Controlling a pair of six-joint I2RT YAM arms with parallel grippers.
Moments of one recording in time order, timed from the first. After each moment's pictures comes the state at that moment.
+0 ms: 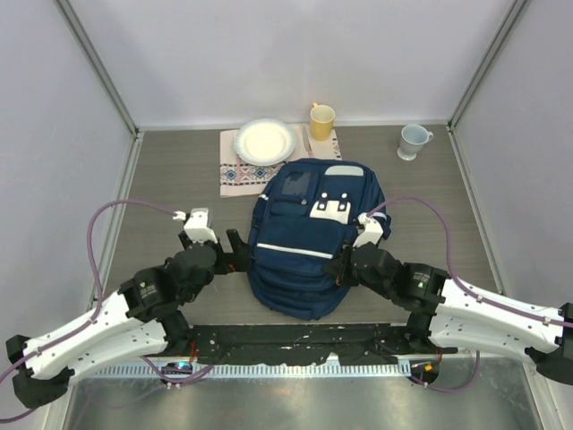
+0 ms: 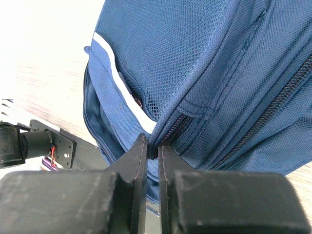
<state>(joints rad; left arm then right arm) -1.02 0.63 0.65 -0.59 -0.61 -0.75 1.10 0.79 0.62 -0.46 0.35 0.96</state>
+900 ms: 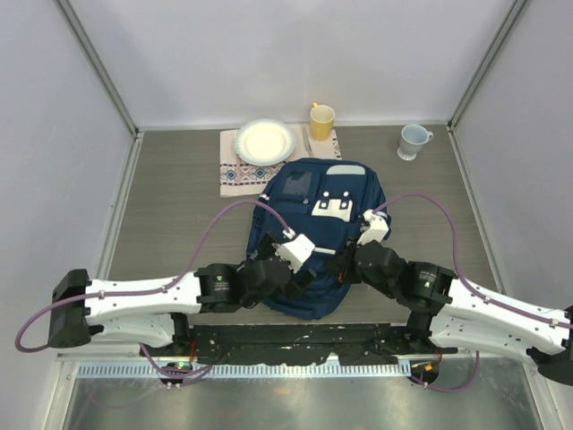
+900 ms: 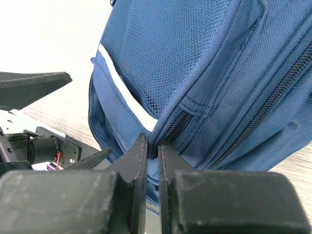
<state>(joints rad) -1.34 1.12 0.81 -0.32 -0.56 -0.21 1.10 0.77 0.67 -0.50 0.39 0.95</state>
